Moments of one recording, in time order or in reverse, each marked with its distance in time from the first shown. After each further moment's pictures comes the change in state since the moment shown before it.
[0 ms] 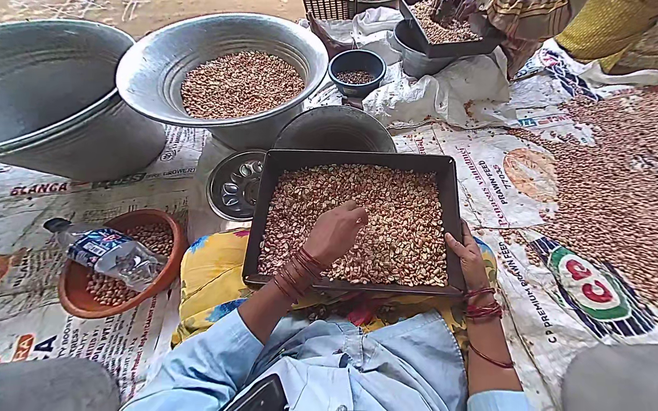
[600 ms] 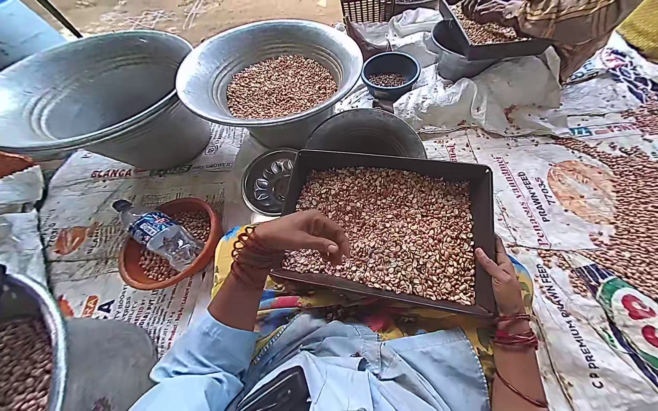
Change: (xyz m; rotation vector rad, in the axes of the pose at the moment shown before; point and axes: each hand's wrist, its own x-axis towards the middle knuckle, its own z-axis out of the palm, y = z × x) left_hand -0.050 -0.079 -0.068 -0.906 -0.401 0.157; right_hand 0.001 0.000 0.000 -0.024 -0.001 -0.030
